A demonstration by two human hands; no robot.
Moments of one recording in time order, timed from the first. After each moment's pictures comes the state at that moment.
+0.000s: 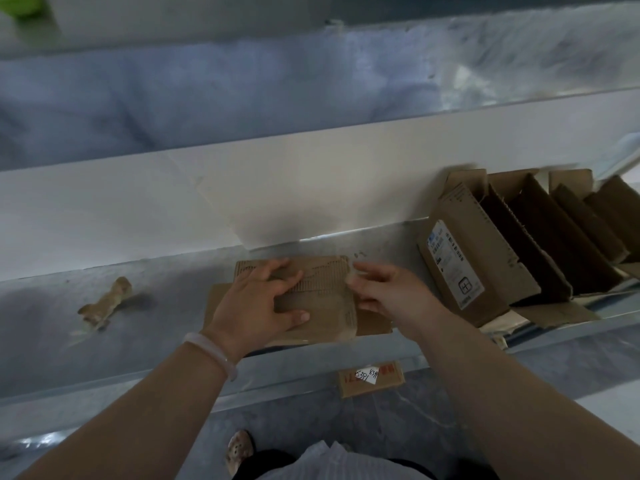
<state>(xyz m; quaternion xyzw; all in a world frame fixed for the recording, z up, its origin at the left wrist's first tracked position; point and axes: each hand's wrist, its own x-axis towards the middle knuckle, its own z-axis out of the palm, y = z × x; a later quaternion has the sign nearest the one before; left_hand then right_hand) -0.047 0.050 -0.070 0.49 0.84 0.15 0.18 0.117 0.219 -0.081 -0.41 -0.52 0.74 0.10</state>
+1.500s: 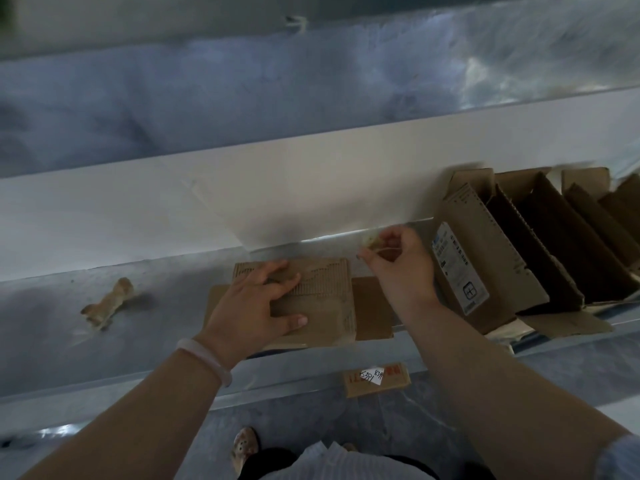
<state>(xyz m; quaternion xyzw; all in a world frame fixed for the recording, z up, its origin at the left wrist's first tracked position) -0.046 0.052 -0.065 0.50 0.84 0.13 0.17 0.098 0.233 -0.071 -0.44 -0.67 0.52 0.29</state>
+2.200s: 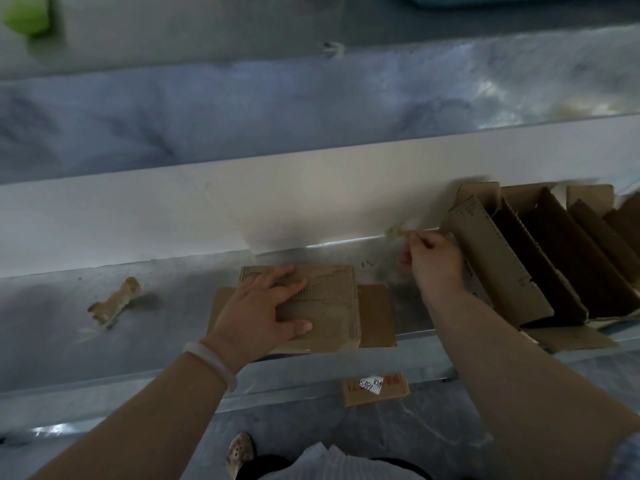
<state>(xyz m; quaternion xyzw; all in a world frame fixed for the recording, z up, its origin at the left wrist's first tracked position) -0.044 0.050 -0.062 0.49 0.84 0.15 0.17 0.098 0.281 -0.078 -0.53 -0.58 0.54 0.30</state>
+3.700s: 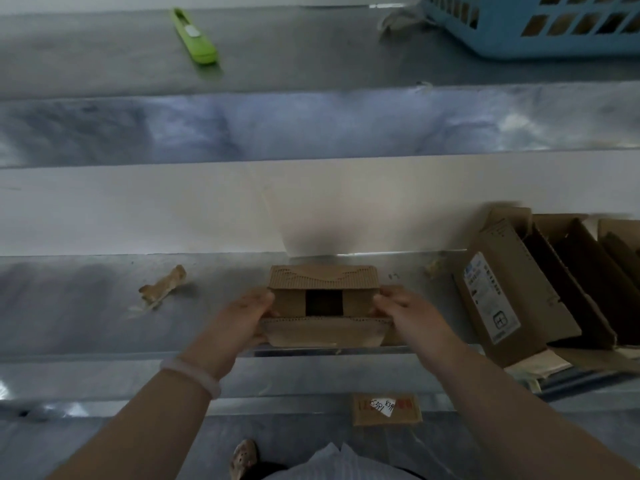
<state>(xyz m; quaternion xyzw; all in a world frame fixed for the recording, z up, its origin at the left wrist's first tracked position) -0.047 -0.011 -0.052 0.06 0.77 0.53 0.36 0.112 0.192 -0.063 -0.37 -0.73 0.56 0.06</state>
